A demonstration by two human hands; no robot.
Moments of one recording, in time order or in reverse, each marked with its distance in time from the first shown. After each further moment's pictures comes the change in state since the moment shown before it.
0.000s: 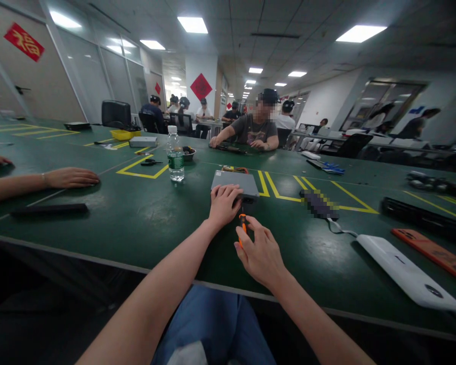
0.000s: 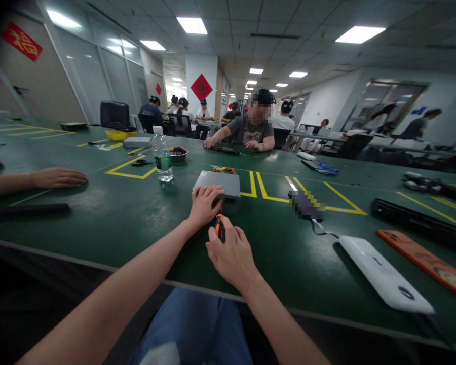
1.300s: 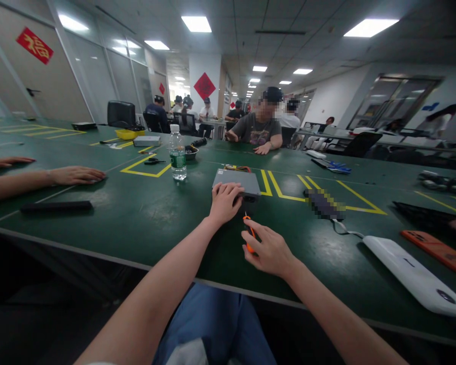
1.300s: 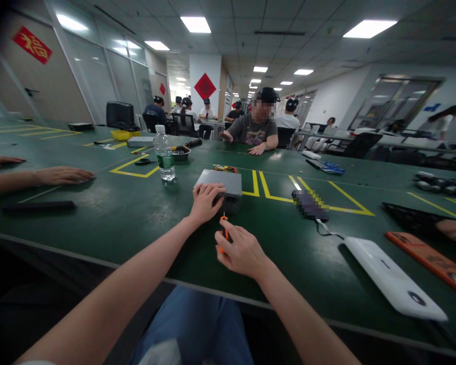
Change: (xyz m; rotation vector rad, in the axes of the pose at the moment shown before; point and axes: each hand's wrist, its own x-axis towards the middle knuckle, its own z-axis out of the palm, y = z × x) left_hand 0.002 -0.002 -0.002 -0.007 -0.006 -0.003; right_hand -0.006 0.034 0.008 0.147 0.004 -0.272
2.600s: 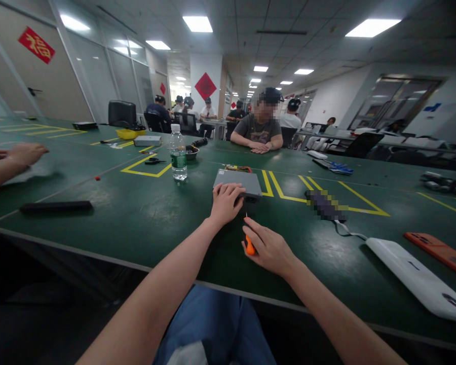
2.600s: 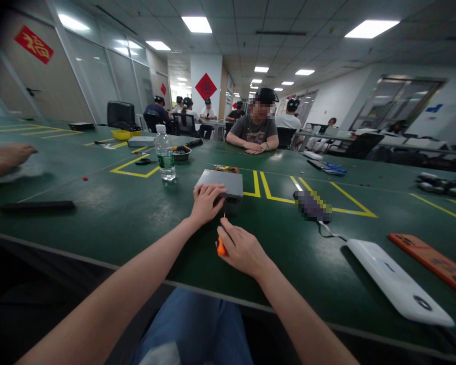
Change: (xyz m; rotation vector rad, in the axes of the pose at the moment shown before) left_hand 0.000 -0.001 0.001 0.012 0.004 -0.004; right_hand -0.005 0.005 0.009 0.006 -0.030 -0.006
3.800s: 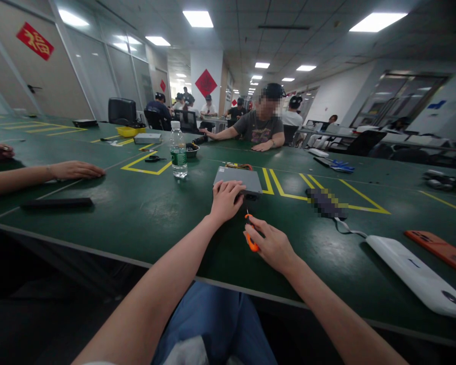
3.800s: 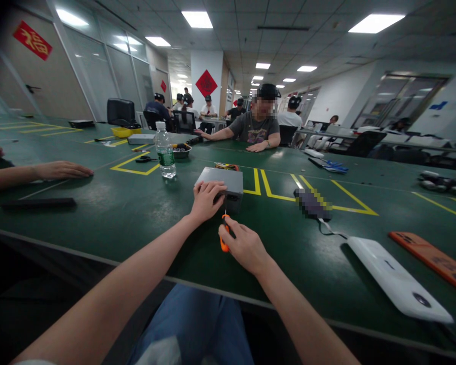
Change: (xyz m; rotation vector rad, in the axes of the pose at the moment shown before) left_hand 0.000 -0.001 -0.001 0.005 0.014 0.018; right_hand 0.000 0.002 0.000 -0.054 0.042 0.076
